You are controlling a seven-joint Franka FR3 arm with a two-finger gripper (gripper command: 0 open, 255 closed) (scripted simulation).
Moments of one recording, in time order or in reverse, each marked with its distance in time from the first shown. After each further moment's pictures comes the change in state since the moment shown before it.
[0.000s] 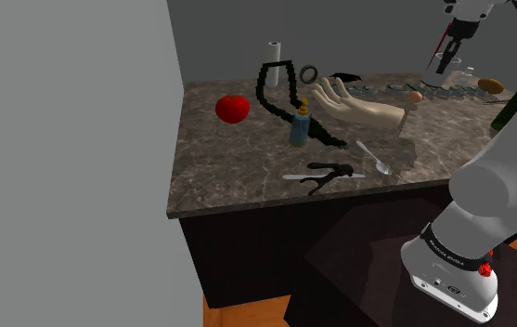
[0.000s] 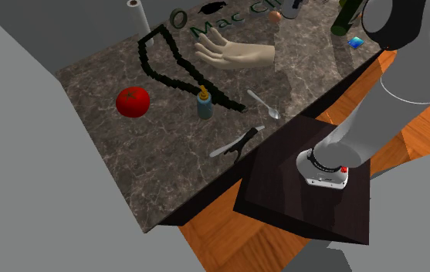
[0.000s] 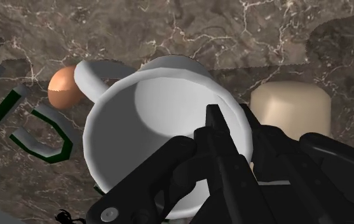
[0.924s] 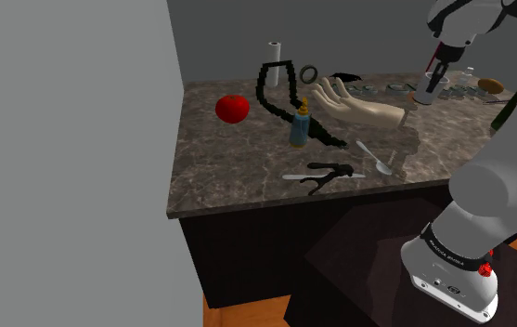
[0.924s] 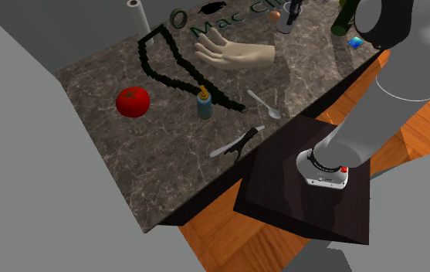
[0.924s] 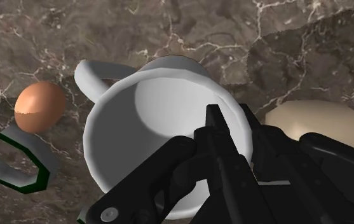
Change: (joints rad) arm -0.005 0.043 0.008 -0.144 0.033 0.179 -0.019
